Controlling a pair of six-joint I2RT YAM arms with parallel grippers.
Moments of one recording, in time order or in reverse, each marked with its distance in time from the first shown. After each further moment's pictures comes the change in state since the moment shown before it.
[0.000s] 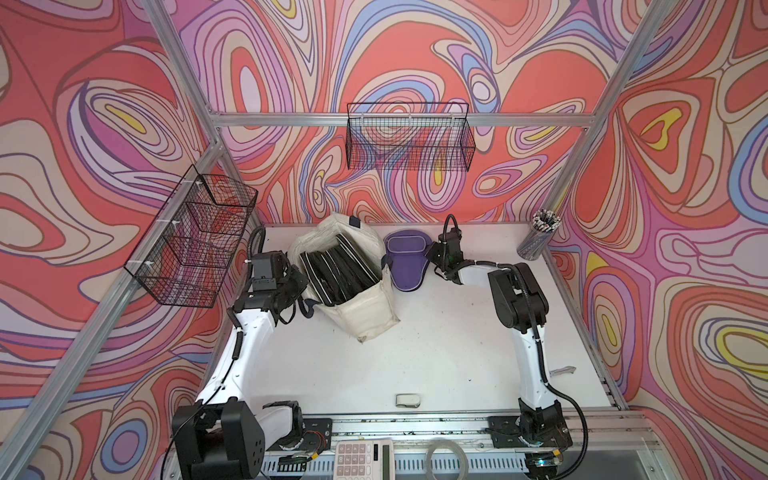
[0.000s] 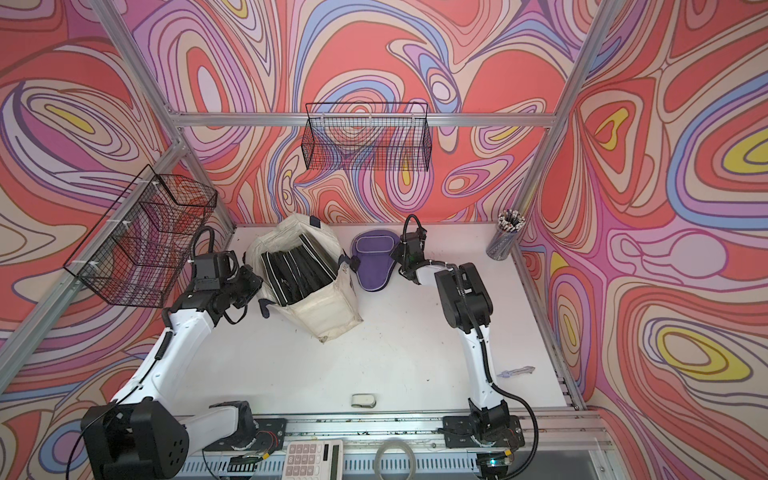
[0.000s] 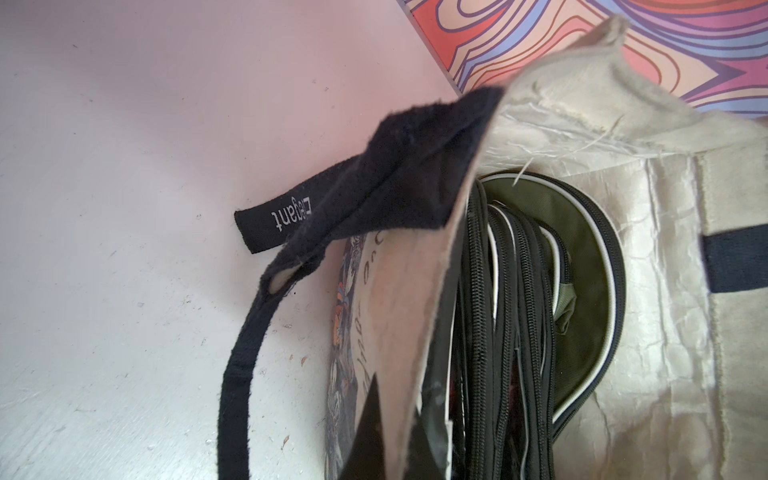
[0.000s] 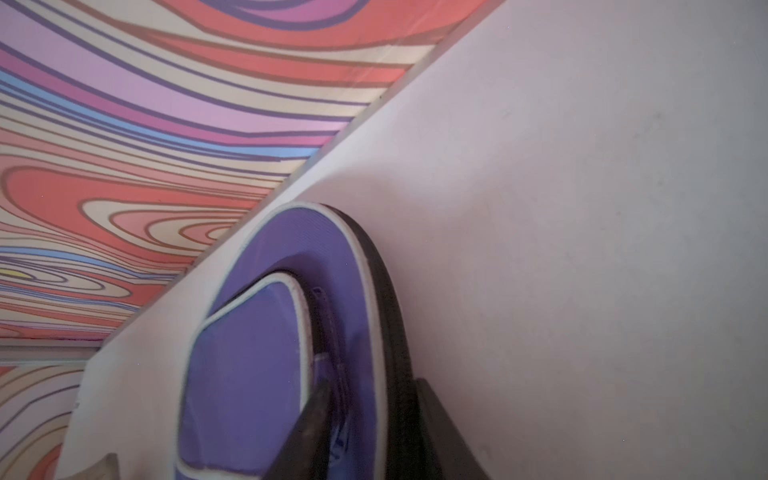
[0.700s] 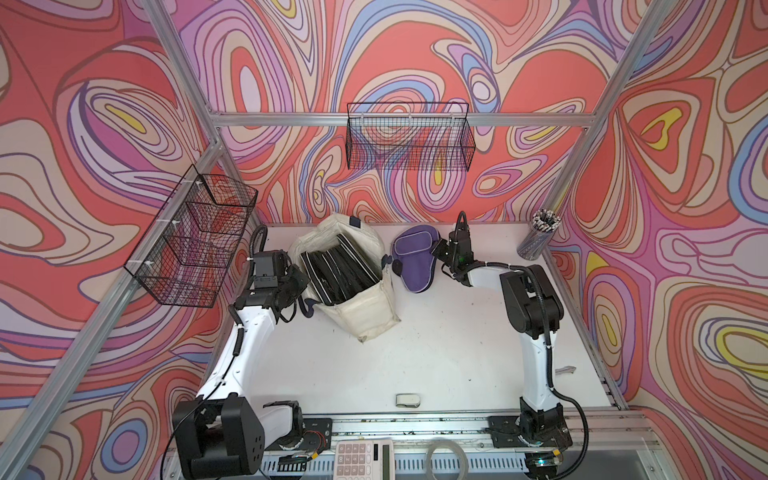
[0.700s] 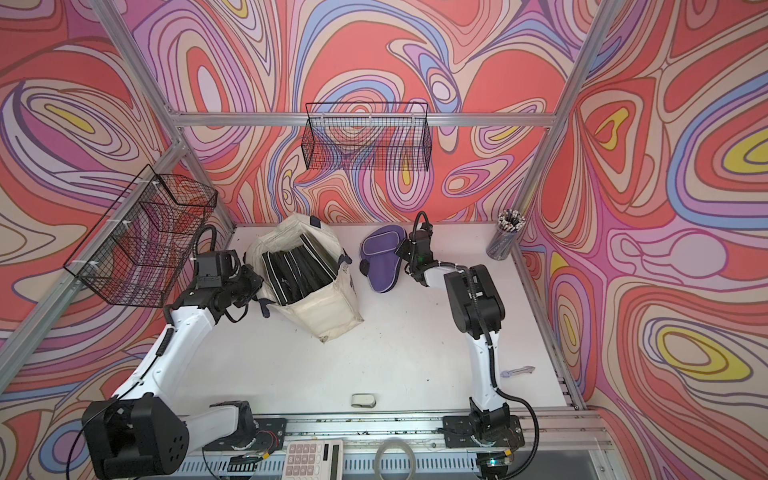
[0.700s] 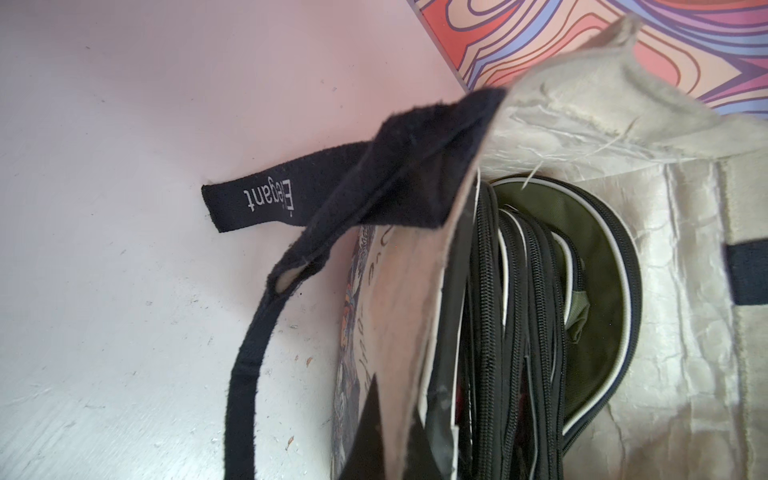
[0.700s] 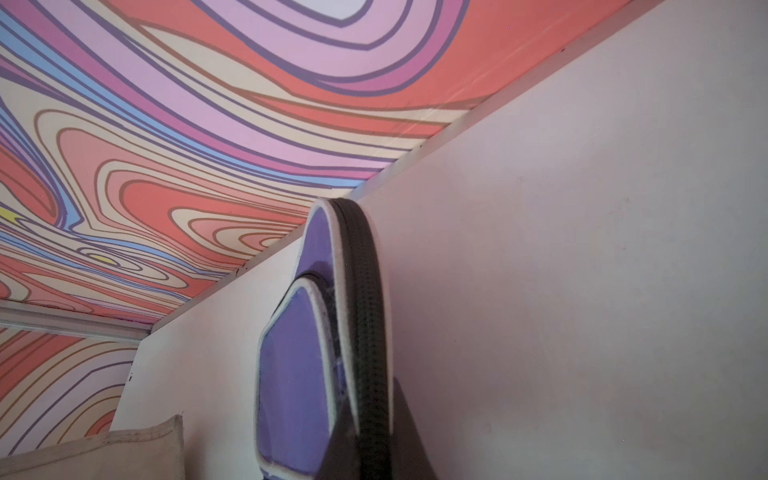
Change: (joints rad) left arm -0.008 0.017 0.019 -0.019 -0.026 -0.002; right arm -0.026 -0.128 -0.125 0.117 -0.050 -0.060
